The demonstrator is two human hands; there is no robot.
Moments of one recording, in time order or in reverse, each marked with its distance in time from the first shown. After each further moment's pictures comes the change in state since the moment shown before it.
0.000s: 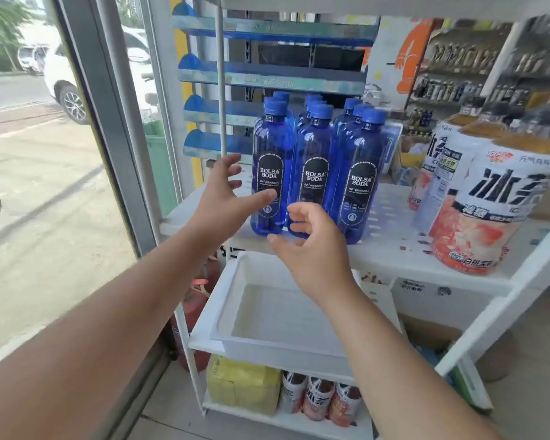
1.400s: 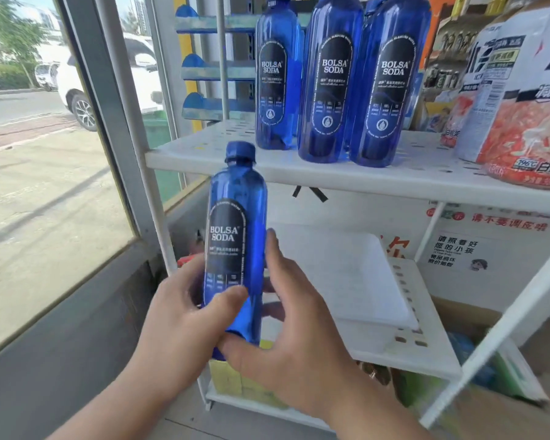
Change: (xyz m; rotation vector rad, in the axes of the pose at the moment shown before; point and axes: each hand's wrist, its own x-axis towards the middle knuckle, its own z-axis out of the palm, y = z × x) left_hand -0.200 -0.098 -0.002 -0.064 -0.027 -0.002; right_hand -0.138 0.089 0.044 0.139 -0.357 -0.218
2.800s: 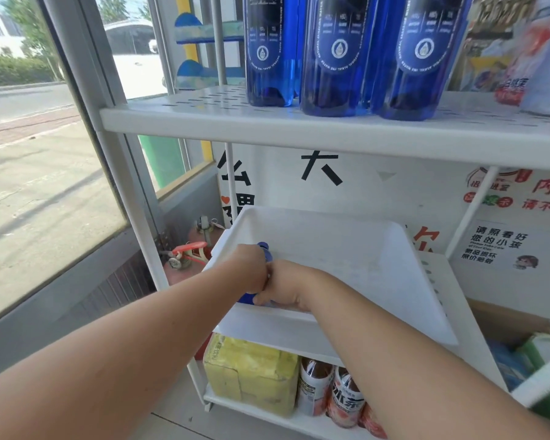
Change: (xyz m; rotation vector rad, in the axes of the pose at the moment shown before) left_hand 0.154 -0.127 0.085 1.287 -0.482 -0.524; right_hand 0.119 0.183 0.011 -0.298 -0.553 0.667
